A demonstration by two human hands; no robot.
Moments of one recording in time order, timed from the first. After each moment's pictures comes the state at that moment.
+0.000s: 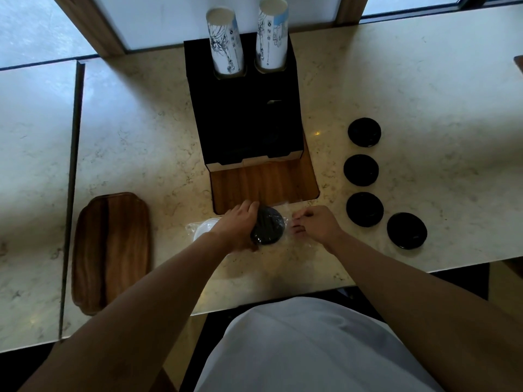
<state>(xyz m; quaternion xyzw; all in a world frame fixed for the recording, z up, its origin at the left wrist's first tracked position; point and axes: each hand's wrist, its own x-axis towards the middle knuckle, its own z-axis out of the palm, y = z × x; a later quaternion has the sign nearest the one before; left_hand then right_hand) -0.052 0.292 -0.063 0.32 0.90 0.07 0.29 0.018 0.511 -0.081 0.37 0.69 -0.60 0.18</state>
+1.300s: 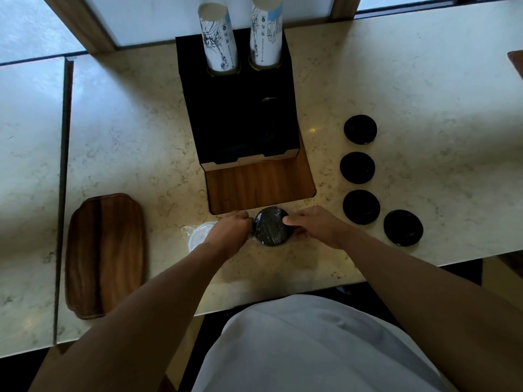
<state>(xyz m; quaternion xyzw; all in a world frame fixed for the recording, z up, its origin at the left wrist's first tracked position) -0.040 0.284 -0.069 0.34 0.90 0.11 0.24 0.018 0.524 -0.060 0.27 0.67 -0.62 0.31</state>
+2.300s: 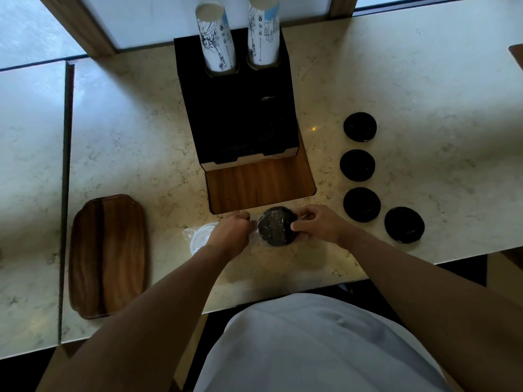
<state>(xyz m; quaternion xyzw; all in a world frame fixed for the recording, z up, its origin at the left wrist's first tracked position) -0.034 0.286 -0.066 0.34 0.91 0.12 0.22 0.026 0.535 -0.061 0.23 0.75 -0.55 0.28</state>
